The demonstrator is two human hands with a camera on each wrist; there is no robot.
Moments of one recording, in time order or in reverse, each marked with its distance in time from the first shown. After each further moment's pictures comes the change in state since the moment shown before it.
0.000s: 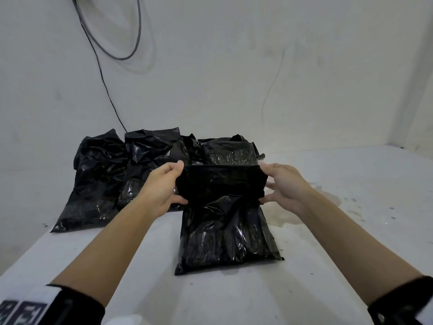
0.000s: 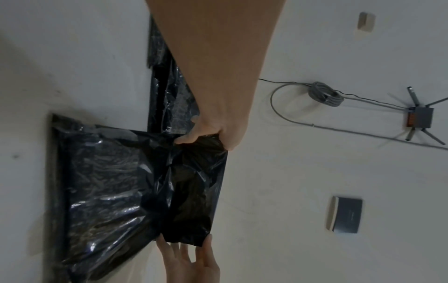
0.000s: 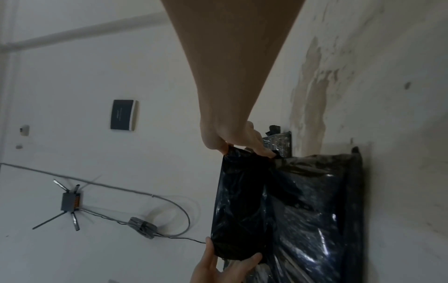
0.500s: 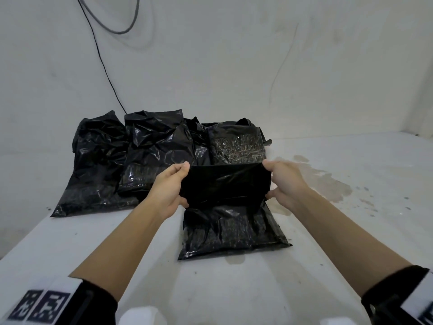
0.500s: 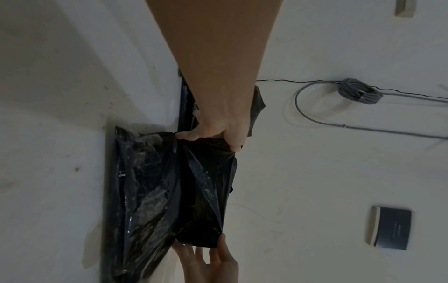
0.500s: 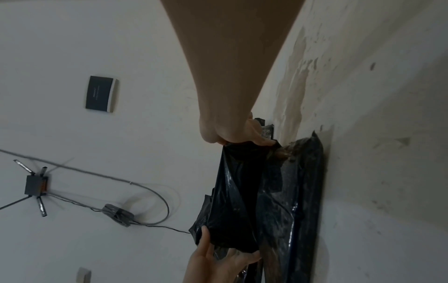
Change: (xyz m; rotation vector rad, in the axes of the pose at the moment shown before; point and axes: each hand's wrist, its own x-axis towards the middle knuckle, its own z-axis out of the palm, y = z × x) left_hand 0.006 -0.032 0.004 -0.089 0.032 -0.139; right_hand 0.009 0.024 0.017 -0.026 0.187 0.088
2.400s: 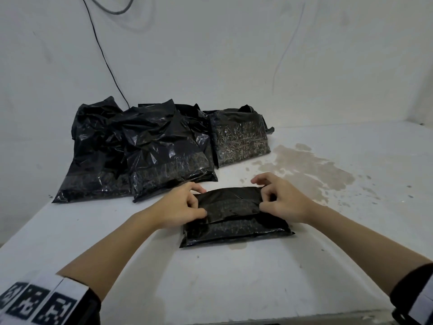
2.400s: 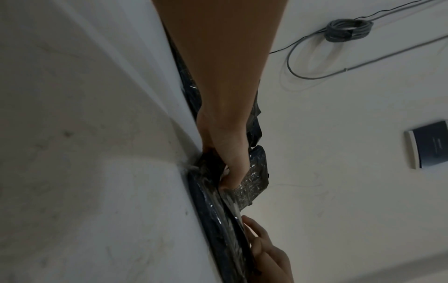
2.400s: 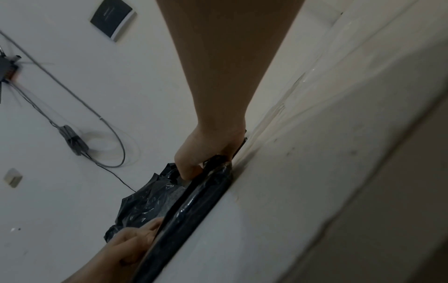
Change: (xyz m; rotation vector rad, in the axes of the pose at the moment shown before) left_hand 0.000 -0.048 -0.029 0.936 -0.379 0.190; right_hand 0.007 0.055 -0.042 -0.834 -0.474 -0.397
